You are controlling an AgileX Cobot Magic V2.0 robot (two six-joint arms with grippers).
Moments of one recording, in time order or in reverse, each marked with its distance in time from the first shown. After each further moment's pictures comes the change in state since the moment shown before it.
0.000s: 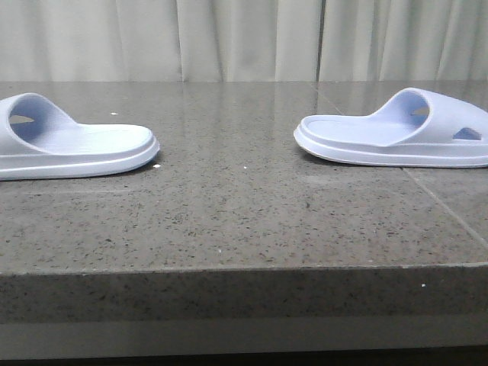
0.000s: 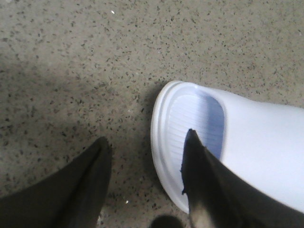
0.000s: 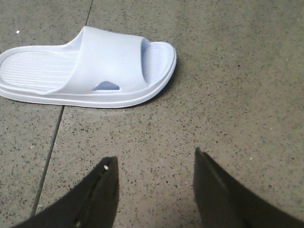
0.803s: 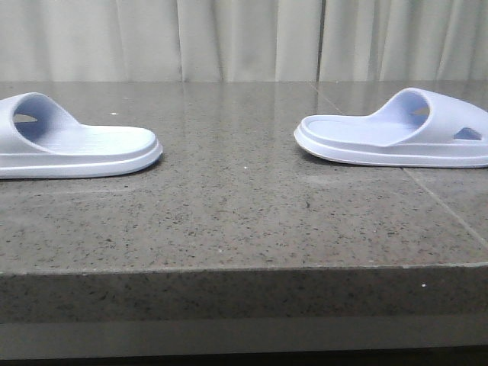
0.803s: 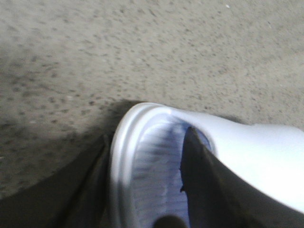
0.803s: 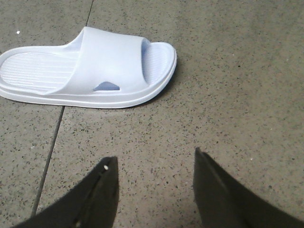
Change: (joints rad) left arm -0.080 0.211 -0.025 -0.246 0.034 0.206; right arm 0.000 0.000 0.000 0.000 -0.002 0.000
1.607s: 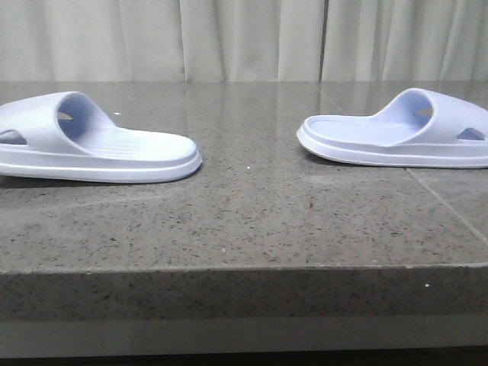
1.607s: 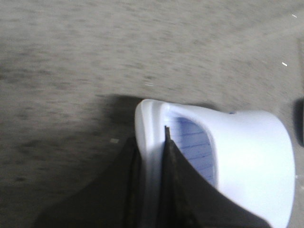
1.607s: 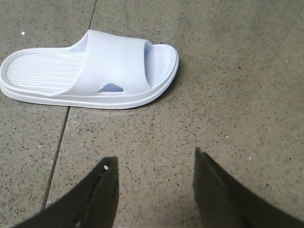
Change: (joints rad) left arm -0.050 -0.034 -0.022 -0.028 0.137 0.013; right arm 0.000 0.027 -0.078 0.000 0.087 0.000
